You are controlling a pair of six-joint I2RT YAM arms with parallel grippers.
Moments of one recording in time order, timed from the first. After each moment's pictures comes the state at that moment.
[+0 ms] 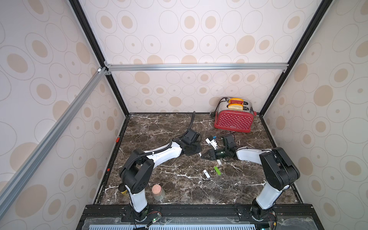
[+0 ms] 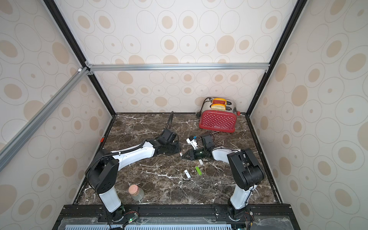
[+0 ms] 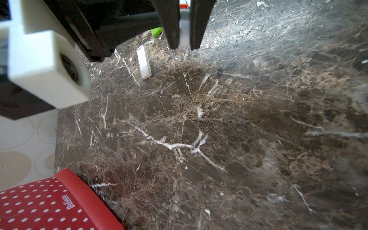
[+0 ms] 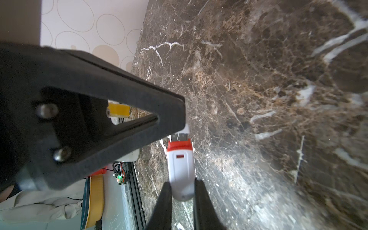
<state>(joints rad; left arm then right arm) -0.73 1.78 1.23 -0.36 0.06 -0.89 0.49 1.74 0.86 0.00 -0.91 0.31</state>
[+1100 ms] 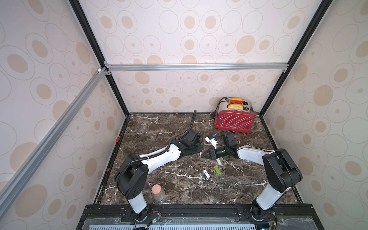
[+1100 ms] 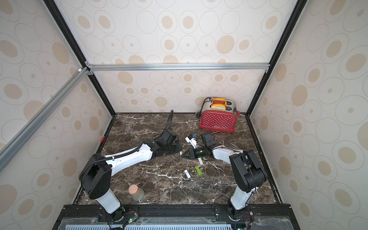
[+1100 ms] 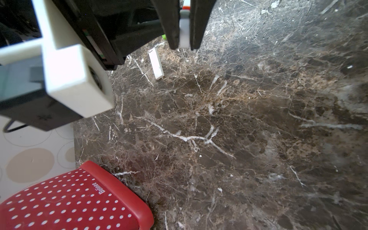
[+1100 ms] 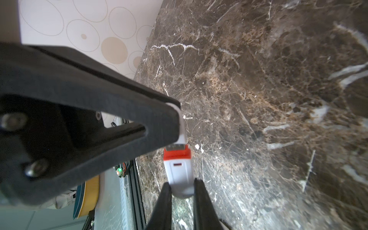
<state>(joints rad) -0.78 1.69 1.21 -0.34 -0.02 -0.89 0.49 1.70 0.89 -0.07 -0.93 0.22</state>
